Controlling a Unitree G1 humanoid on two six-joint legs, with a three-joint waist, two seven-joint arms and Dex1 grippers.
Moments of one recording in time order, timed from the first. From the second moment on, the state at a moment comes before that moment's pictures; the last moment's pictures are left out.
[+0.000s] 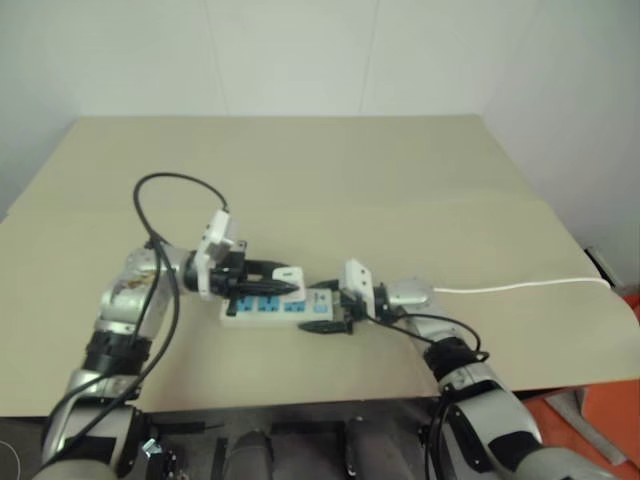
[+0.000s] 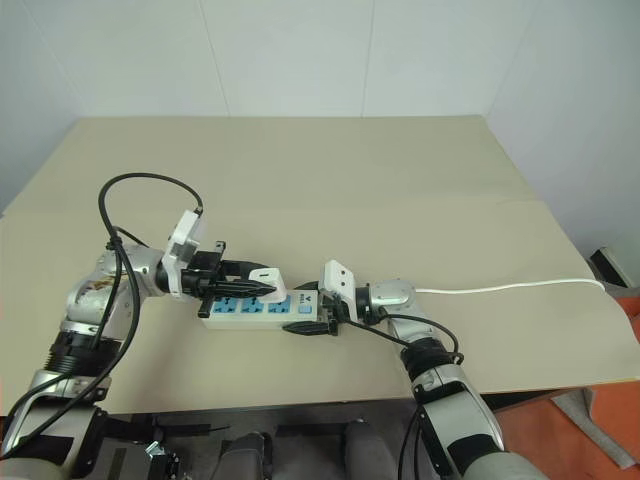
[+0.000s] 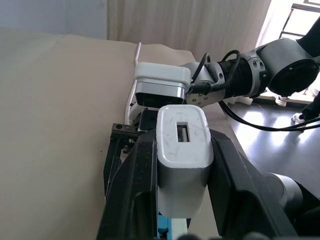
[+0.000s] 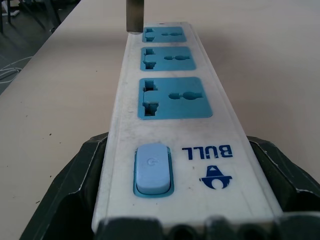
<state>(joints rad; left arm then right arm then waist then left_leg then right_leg) -0.57 0.61 -0.05 0.15 -0.51 0.38 -1.46 -0.67 -0.17 0.21 0.69 0.10 -0.22 1.28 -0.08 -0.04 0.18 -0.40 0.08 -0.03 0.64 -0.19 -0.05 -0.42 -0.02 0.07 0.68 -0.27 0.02</state>
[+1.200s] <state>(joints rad) -0.57 0.58 -0.11 0.28 -0.39 0.18 -1.48 -0.68 -0.16 0.21 0.70 0.09 -0.22 1.28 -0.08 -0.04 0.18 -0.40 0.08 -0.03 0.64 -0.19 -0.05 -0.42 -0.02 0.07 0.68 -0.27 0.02</state>
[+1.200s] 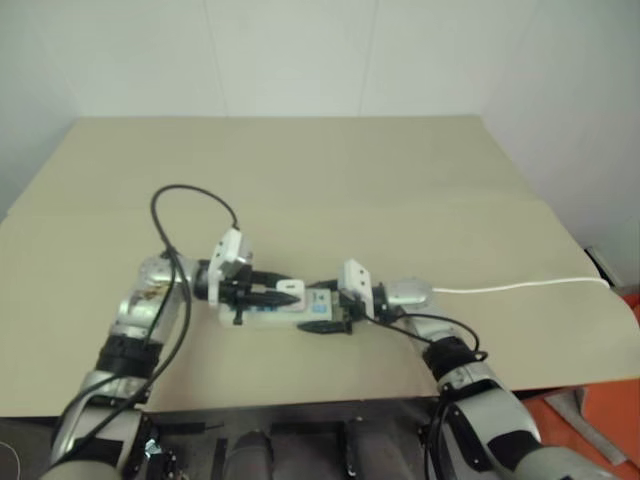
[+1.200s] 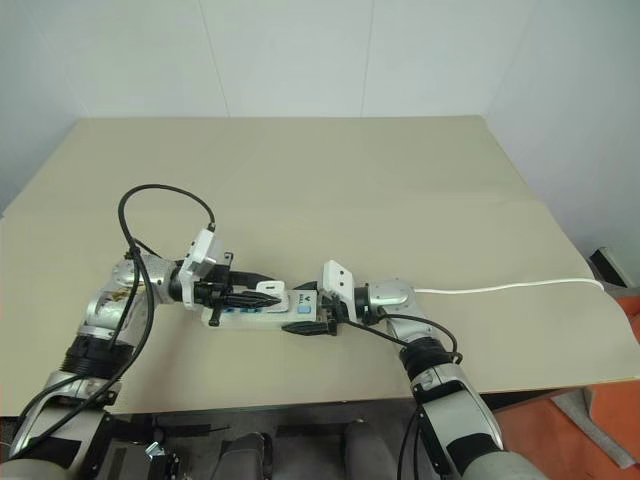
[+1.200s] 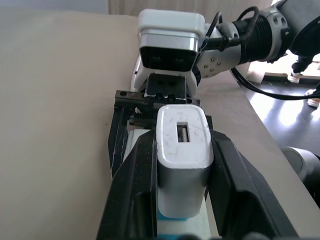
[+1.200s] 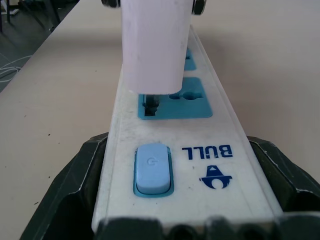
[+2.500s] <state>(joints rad) -0.51 0.62 -0.14 0.28 -0.37 0.19 -1.48 -0.69 -0.16 0.22 0.71 0.08 -0.23 1.28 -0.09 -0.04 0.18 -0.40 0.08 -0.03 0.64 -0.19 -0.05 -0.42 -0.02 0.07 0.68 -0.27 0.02</state>
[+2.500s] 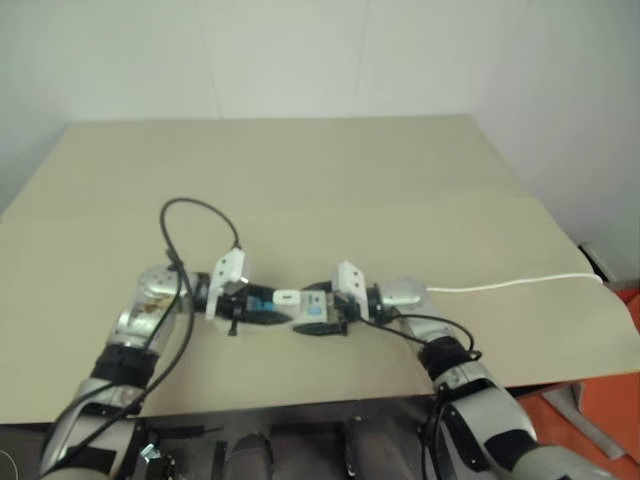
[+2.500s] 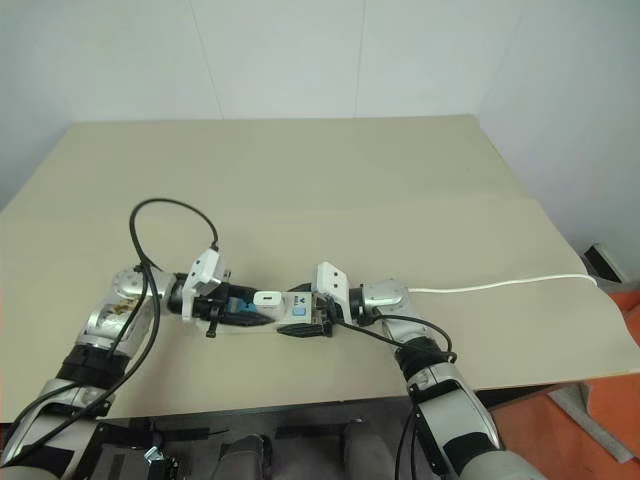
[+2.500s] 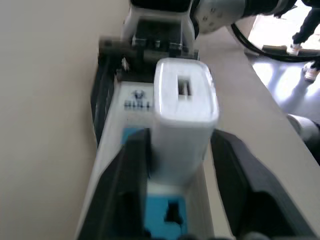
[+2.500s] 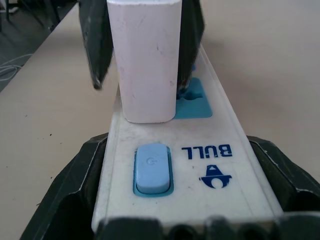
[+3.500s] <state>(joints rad) -0.19 0.97 0.44 -0.23 -0.75 0.50 -1.40 -0.65 -0.28 0.20 0.51 0.13 -0.19 1.30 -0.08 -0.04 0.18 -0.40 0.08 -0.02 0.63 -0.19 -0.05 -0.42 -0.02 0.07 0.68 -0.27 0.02</state>
